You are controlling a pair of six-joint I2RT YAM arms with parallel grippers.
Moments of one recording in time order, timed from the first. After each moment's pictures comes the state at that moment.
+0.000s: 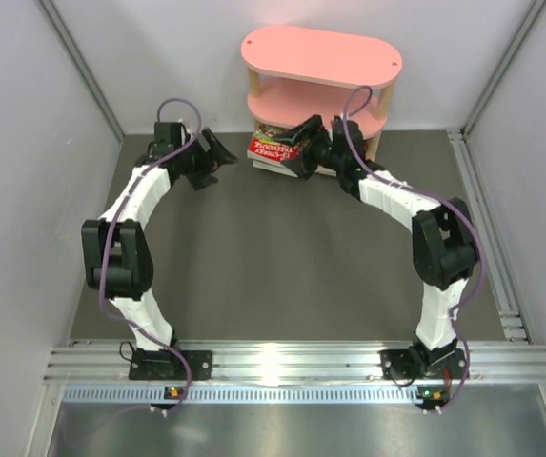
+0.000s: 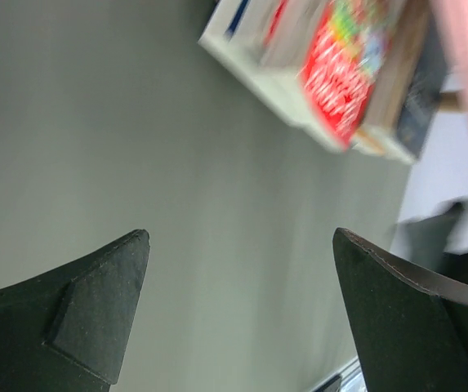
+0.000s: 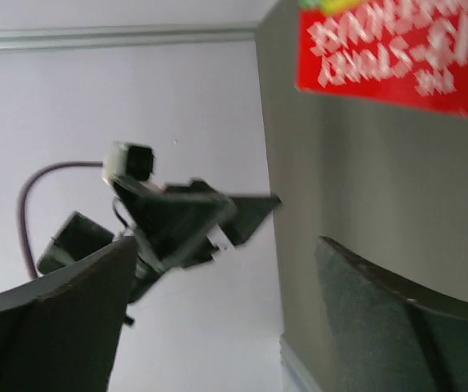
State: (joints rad) left arm -0.06 1.84 1.54 -0.38 0.44 -0.73; right arm 0.46 1.93 1.39 0.30 -0.39 1.43
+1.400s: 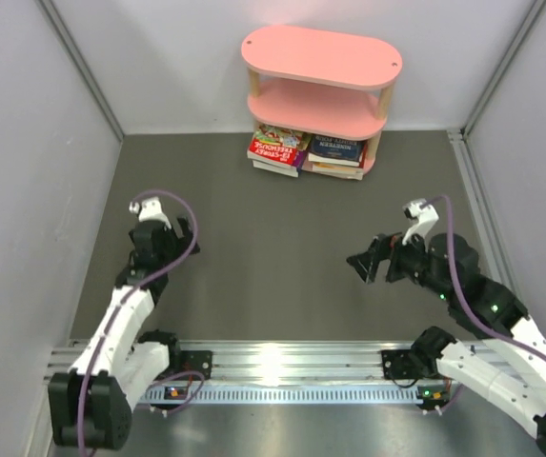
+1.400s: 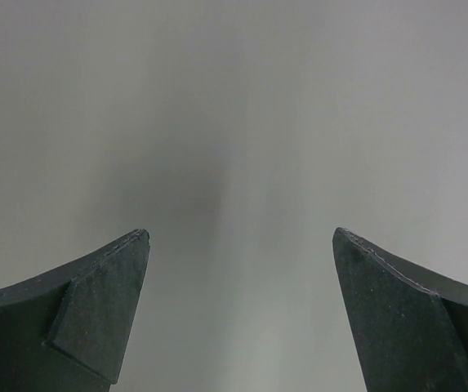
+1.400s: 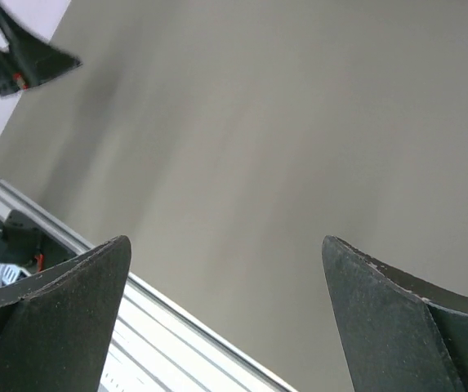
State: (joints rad) left arm -0.06 0.94 0.59 -0.26 -0.14 -0.34; right arm 0.68 0.59 0.83 -0.61 0.01 0.44
